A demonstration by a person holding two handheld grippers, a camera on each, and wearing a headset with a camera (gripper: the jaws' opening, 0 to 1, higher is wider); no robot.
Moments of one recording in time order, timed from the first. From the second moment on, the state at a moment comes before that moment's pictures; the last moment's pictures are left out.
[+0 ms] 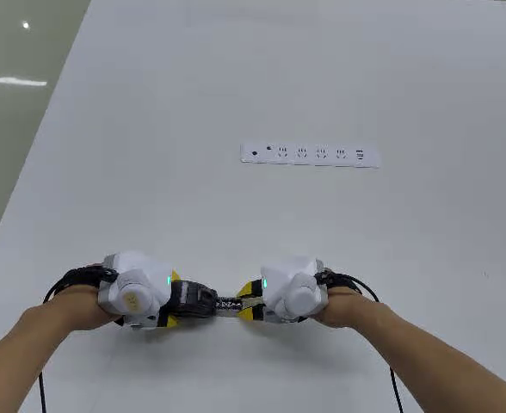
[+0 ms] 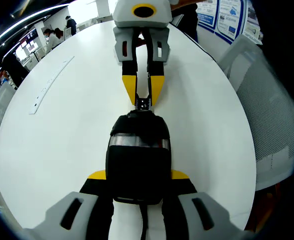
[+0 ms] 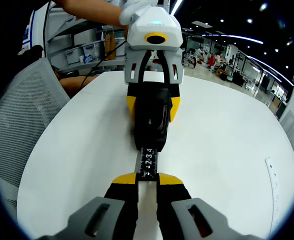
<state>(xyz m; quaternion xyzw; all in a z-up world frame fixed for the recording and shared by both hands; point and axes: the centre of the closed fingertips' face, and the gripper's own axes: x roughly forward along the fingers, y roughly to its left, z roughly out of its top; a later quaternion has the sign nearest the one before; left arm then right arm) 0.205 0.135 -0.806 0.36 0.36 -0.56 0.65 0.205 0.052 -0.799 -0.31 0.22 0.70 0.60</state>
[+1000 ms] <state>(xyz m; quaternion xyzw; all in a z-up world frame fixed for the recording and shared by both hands) 0.205 0.135 -0.804 0.36 0.37 -0.56 0.65 0.207 0.037 -0.798 -0.32 0.23 0.70 0.60</state>
